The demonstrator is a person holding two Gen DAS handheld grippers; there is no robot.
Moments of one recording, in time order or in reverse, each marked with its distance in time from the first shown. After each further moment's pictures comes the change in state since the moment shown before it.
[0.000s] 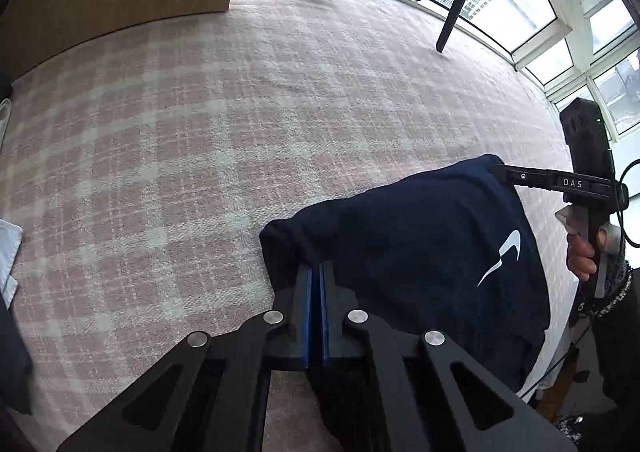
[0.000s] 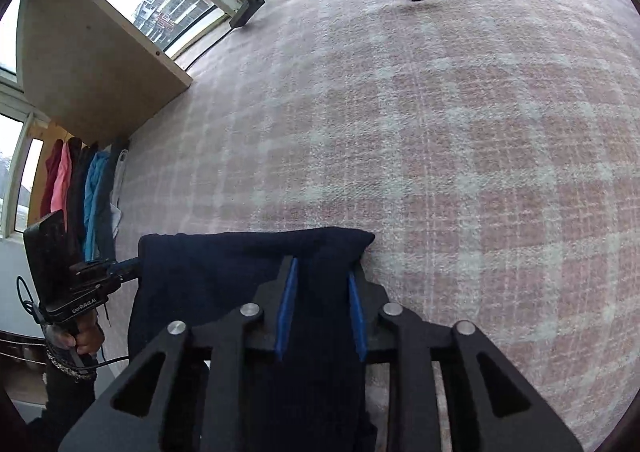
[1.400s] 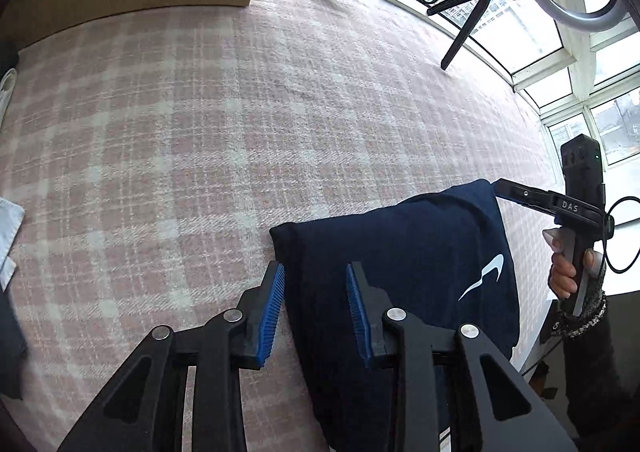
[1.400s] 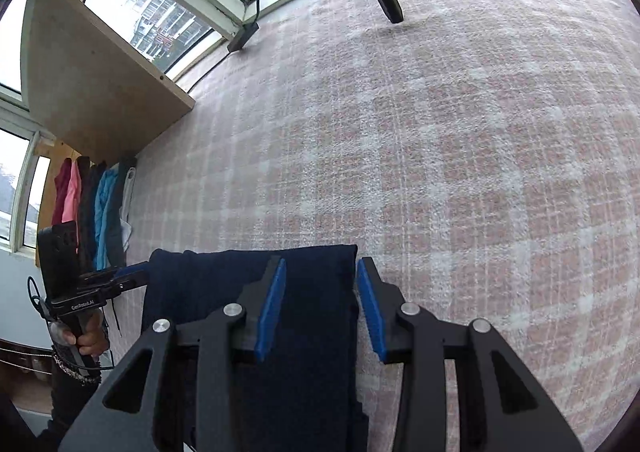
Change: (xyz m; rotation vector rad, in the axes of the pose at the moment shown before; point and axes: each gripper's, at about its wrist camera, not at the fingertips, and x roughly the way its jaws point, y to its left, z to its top) left arm 0.011 0.023 0.006 -0.108 0.105 -0.055; right arm -0.008 -0.018 0.009 0.073 0.020 0.002
